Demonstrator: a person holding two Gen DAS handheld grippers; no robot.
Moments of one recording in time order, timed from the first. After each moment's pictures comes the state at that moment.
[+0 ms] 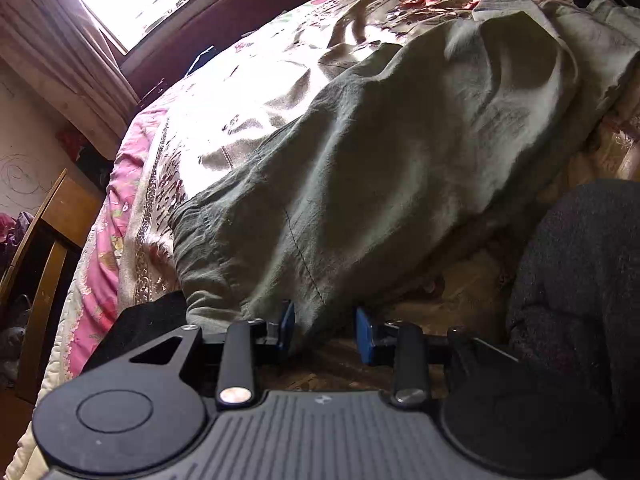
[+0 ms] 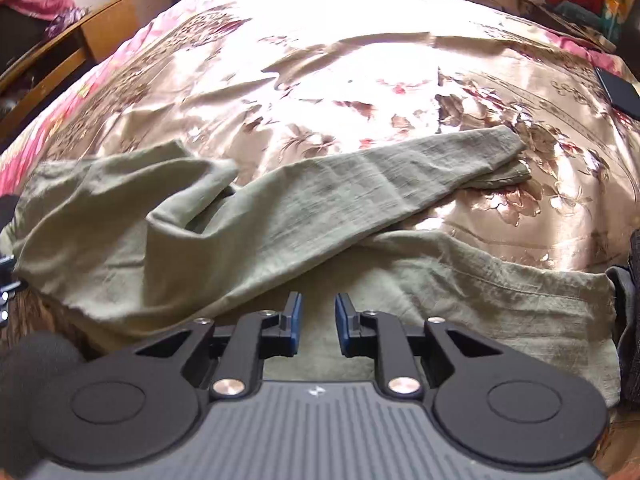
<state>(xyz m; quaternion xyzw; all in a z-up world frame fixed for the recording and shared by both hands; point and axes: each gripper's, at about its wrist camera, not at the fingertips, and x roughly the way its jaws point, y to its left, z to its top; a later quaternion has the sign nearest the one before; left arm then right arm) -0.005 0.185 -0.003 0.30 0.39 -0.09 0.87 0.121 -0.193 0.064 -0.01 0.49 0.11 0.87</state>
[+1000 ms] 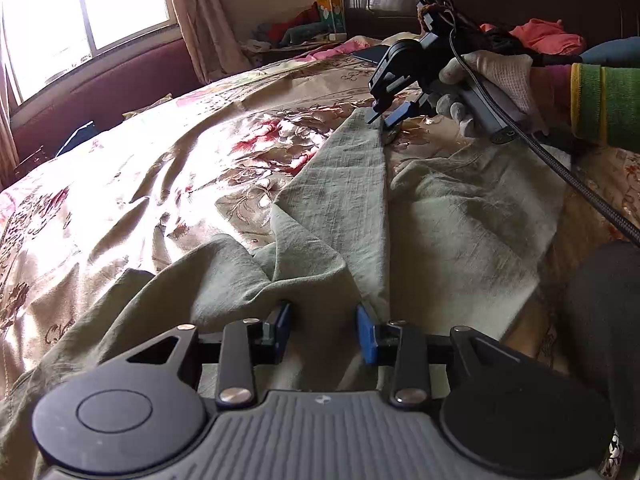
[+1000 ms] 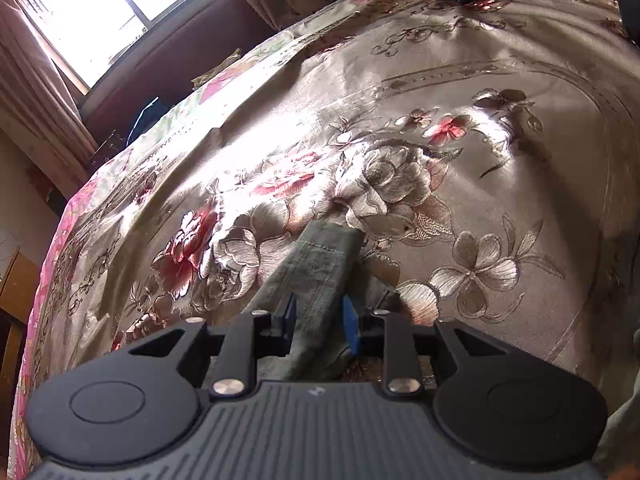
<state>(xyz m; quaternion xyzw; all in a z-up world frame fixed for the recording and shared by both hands) 0.065 -0.019 0.012 0.19 0.32 -0.30 0.88 0.273 -0.361 0.002 0.29 0.38 -0.05 0.88</state>
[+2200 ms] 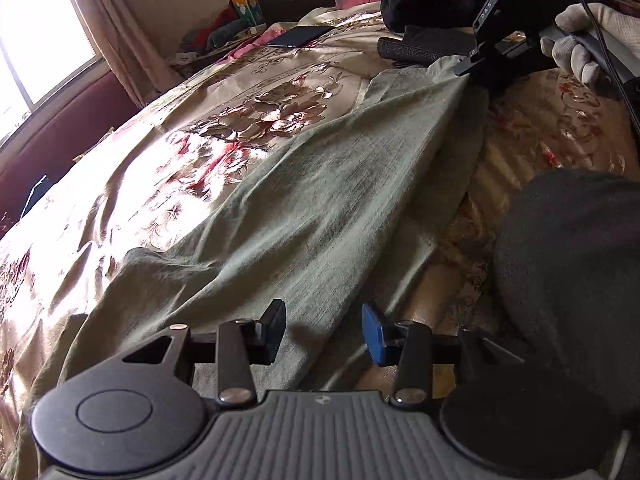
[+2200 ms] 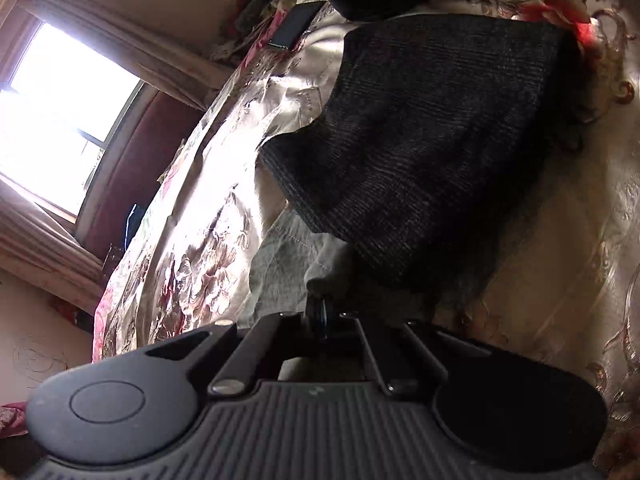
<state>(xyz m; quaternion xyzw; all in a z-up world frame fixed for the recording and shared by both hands) 0.011 -0.077 0.005 0.29 0.31 -0.35 0.83 0.031 -0.467 0.016 0.46 0.30 -0.12 0.83</state>
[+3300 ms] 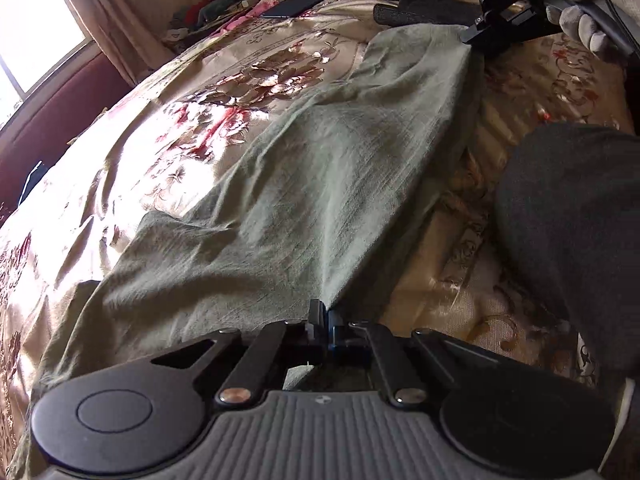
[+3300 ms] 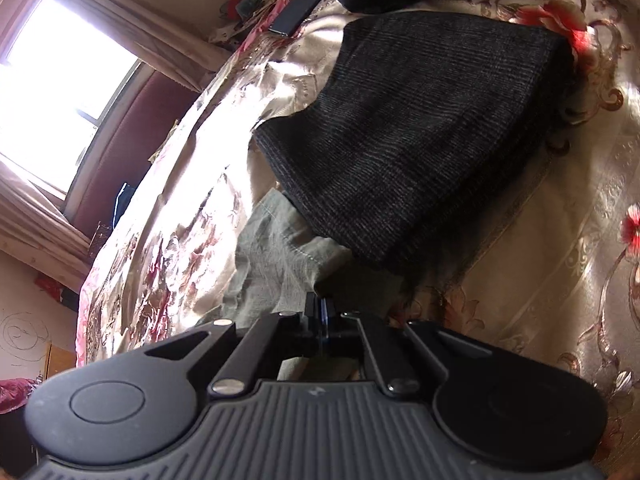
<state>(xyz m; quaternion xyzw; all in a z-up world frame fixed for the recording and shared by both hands) 0.005 -0.061 -0.001 0.33 0.35 -0.35 0.80 0.016 -0.461 0.006 0.45 0.33 -0.13 0.82</state>
